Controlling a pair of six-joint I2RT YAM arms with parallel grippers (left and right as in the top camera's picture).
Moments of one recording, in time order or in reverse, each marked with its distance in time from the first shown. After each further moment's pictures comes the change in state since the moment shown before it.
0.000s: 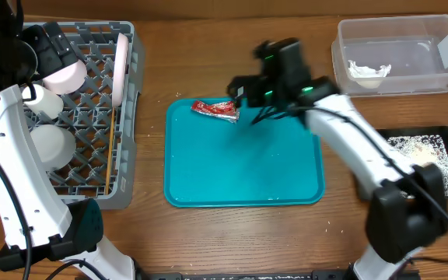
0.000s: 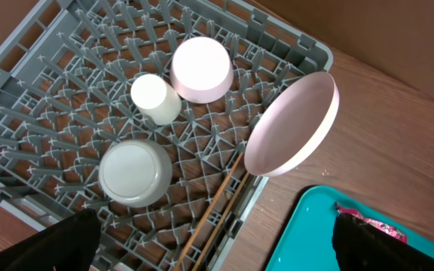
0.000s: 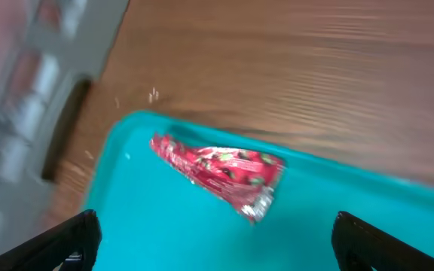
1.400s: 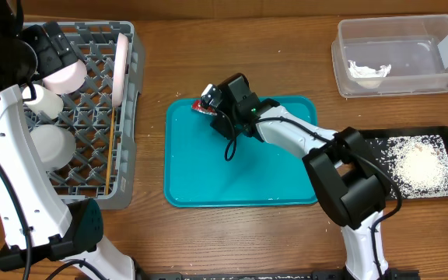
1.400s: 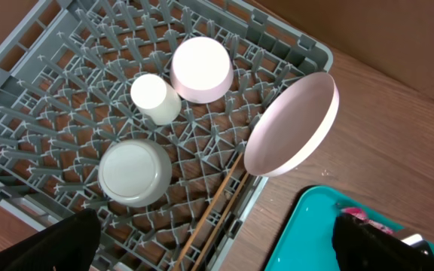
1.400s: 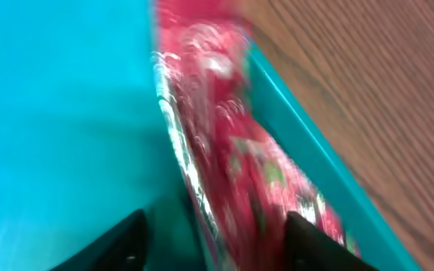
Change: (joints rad) left arm 0.000 0.000 0.000 0.000 0.000 -0.003; right arm 0.115 0.297 0.000 0.170 0.116 -0.650
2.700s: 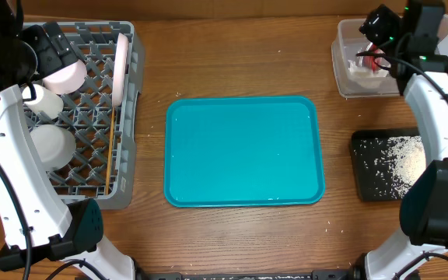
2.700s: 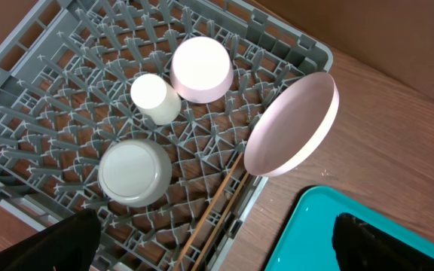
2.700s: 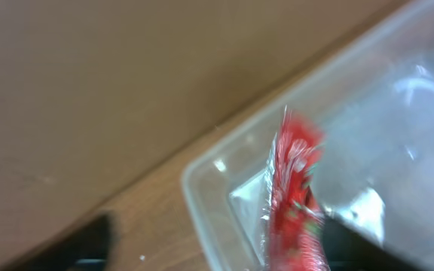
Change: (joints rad) left arm 0.000 0.000 0.000 0.000 0.000 0.000; right arm -0.720 -0.304 0.121 -0.022 0.075 0.913
